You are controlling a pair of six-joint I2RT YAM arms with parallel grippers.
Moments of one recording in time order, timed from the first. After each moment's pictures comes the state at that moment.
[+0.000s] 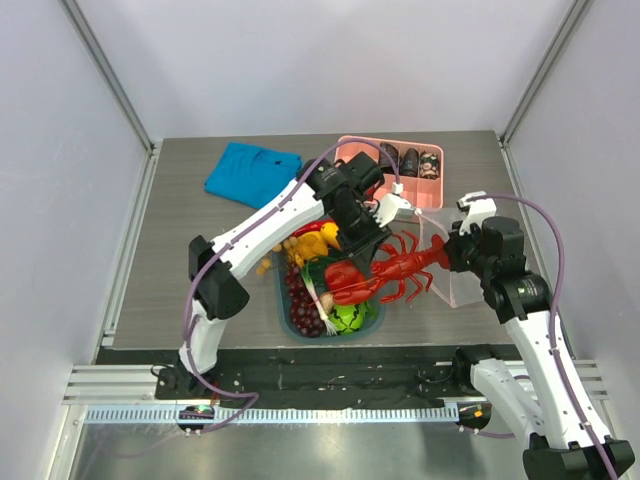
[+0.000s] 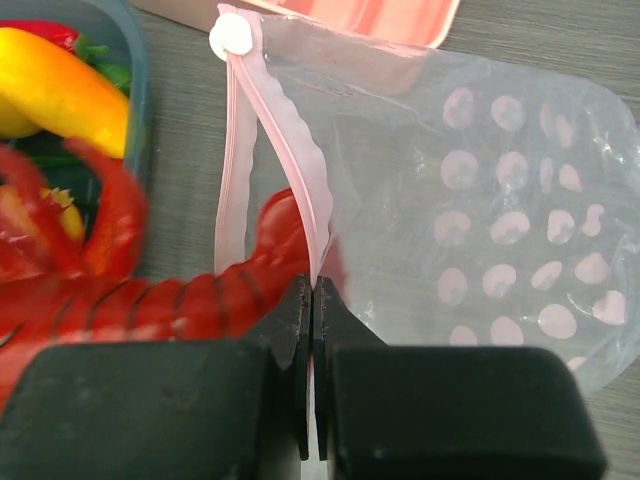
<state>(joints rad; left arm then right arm) -0.89 2.05 2.19 -1.36 0.54 0.23 0.15 0.73 0.81 -0.63 -0.04 -0.01</state>
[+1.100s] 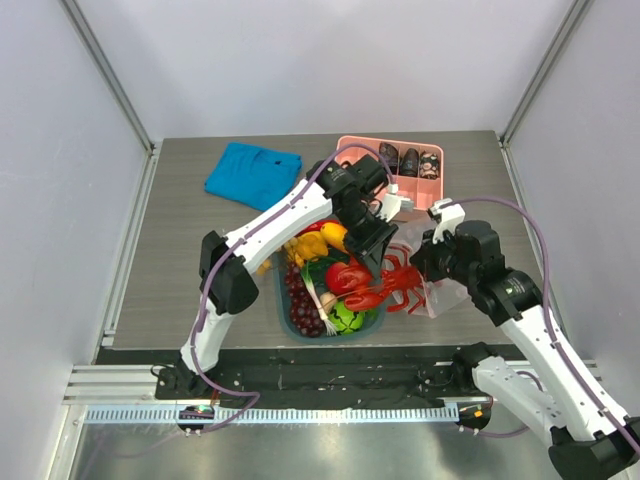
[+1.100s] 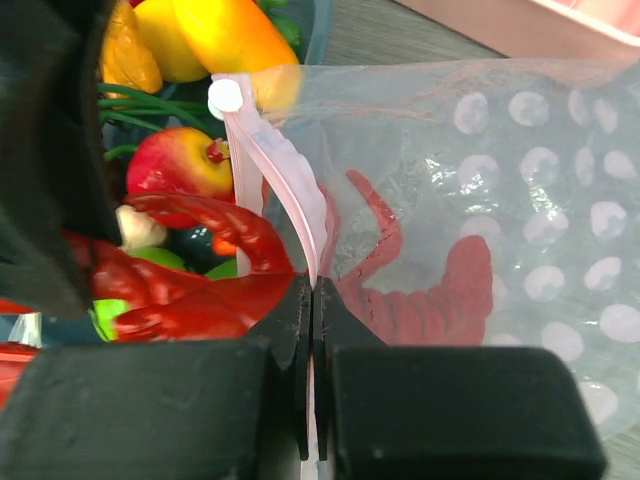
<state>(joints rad) -0.88 2.15 2.25 -1.35 0.65 -0.04 0.38 0.74 0.80 -0.63 -0.12 0.12</state>
